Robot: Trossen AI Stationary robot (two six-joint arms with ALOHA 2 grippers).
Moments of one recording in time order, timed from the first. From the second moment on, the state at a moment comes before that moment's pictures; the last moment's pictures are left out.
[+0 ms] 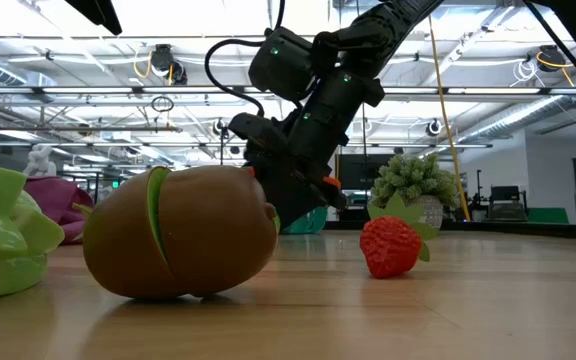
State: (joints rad) left arm -0.50 1.22 1.30 -1.36 -0.61 -0.54; right arm -0.03 2.07 1.34 -0.28 -0.08 0.68
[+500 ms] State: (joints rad) left arm -0.50 1.22 1.30 -1.36 -0.61 -0.54; right arm -0.03 2.07 1.34 -0.25 -0.08 0.67
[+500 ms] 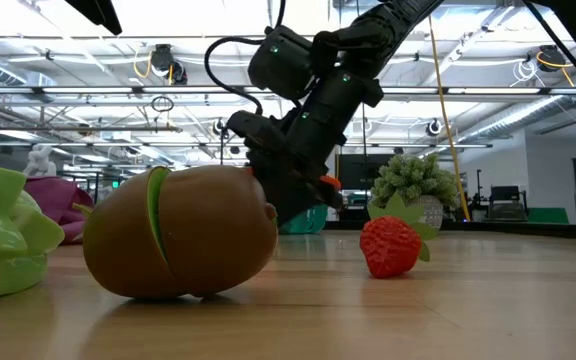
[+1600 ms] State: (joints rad) left arm -0.50 1.22 1.30 -1.35 -0.61 -0.55; right arm -0.28 1.70 1.37 -0.09 -0.06 0.41
